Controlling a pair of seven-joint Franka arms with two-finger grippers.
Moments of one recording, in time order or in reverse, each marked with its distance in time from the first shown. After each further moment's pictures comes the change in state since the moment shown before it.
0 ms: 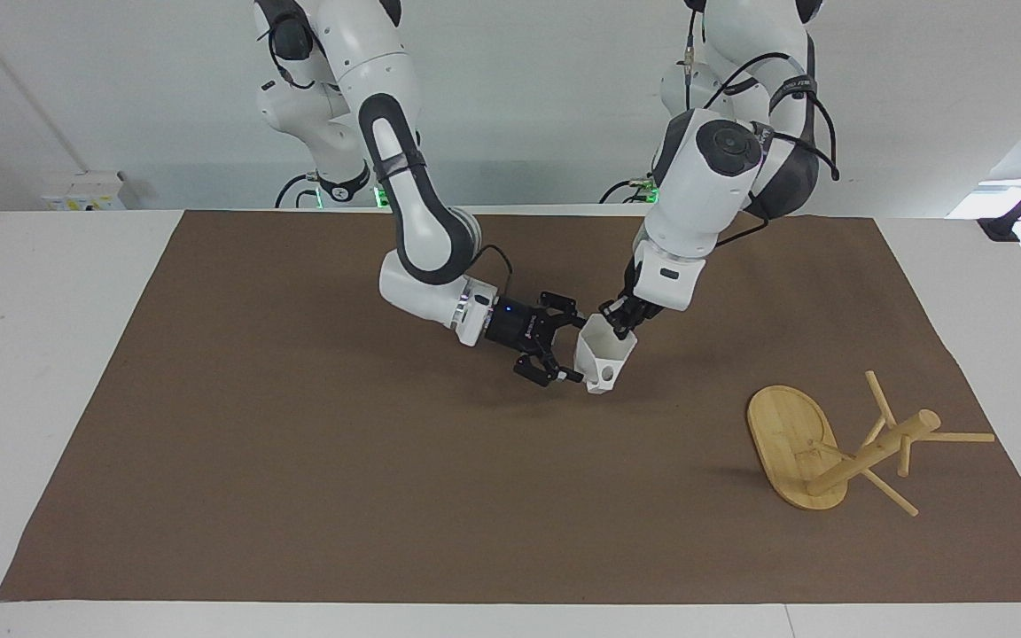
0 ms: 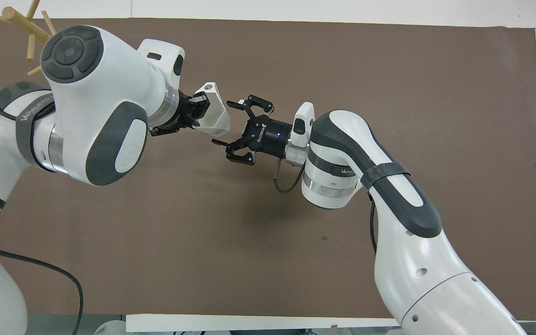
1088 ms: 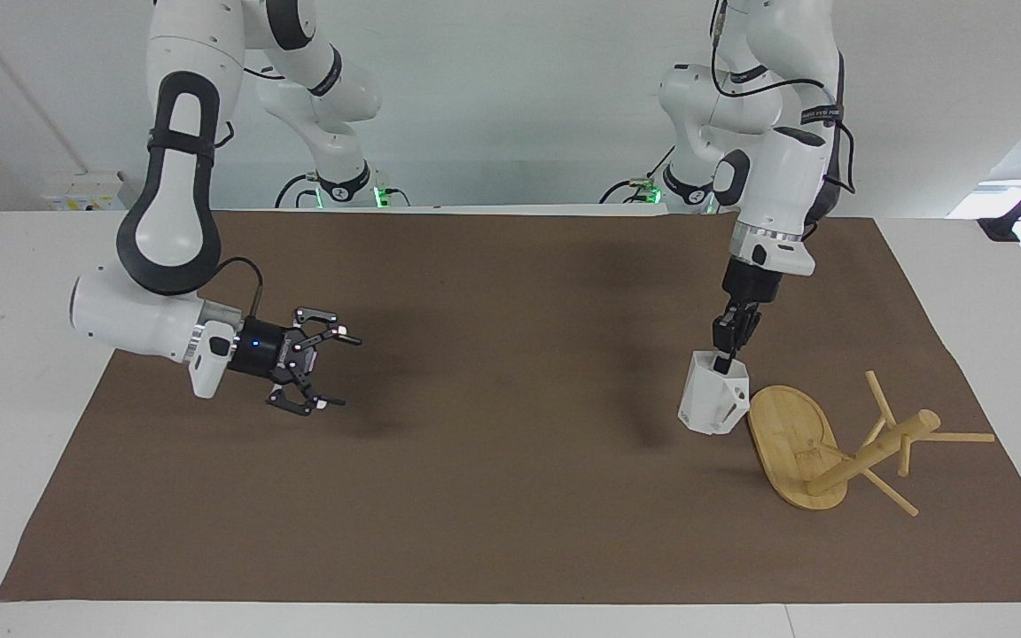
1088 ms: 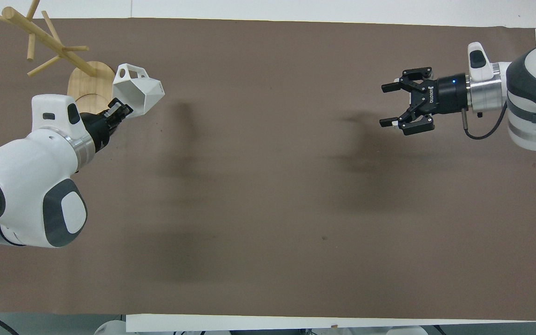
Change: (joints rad) left arm 0.182 -0.272 0.008 -0.681 -0.004 0.940 0.063; right arm -0.597 -0.101 -0.009 0.143 -1.185 -0.511 0.792
